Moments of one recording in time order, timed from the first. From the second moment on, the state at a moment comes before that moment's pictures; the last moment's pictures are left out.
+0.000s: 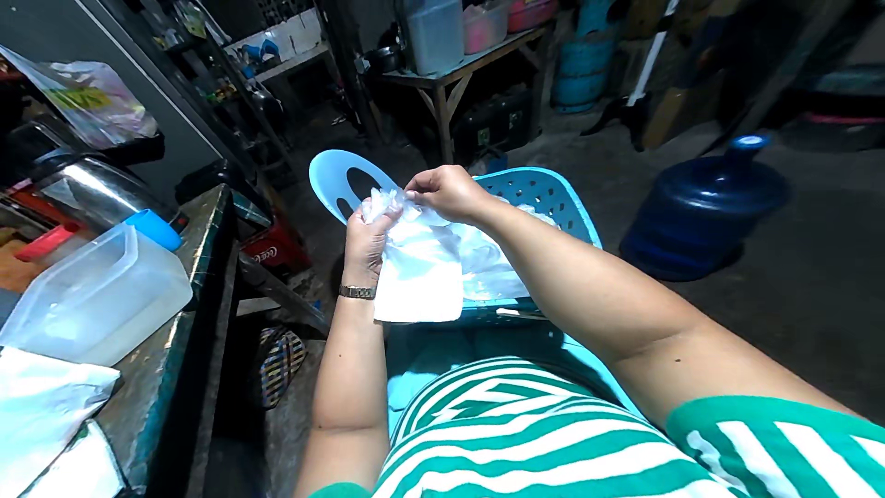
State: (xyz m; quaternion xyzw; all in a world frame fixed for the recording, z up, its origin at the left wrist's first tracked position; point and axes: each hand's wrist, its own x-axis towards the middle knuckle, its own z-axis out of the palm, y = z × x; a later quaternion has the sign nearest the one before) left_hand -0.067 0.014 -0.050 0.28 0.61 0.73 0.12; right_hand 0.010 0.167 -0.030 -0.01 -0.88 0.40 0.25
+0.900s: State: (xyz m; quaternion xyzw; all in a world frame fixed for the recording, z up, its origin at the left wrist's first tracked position) left_hand -0.093 -0.019 -0.068 0.51 0.35 0.76 0.19; right_hand 0.017 0.157 -0.017 -0.01 -0.50 0.85 0.16
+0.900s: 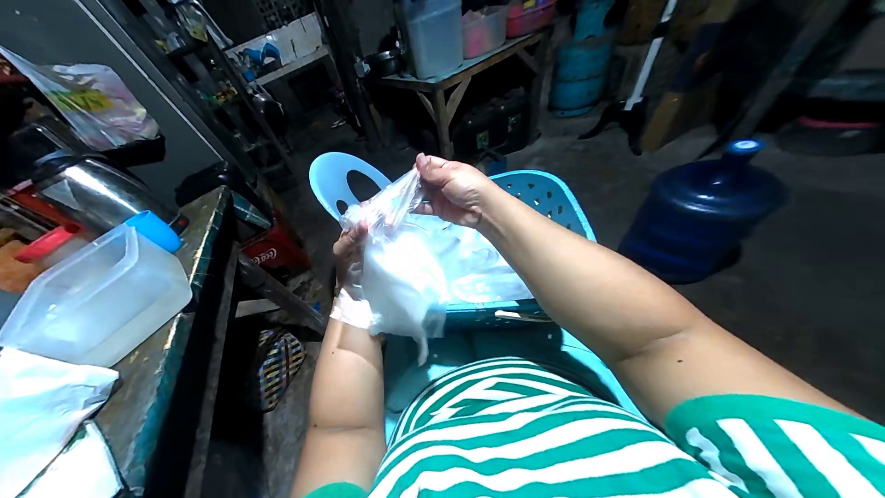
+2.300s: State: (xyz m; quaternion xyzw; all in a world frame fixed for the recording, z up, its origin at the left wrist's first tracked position) left_hand -0.068 0.013 -0.050 0.25 0.55 0.79 0.09; right_hand 0.042 0.176 -0.013 0.13 -0.81 0.56 0.11
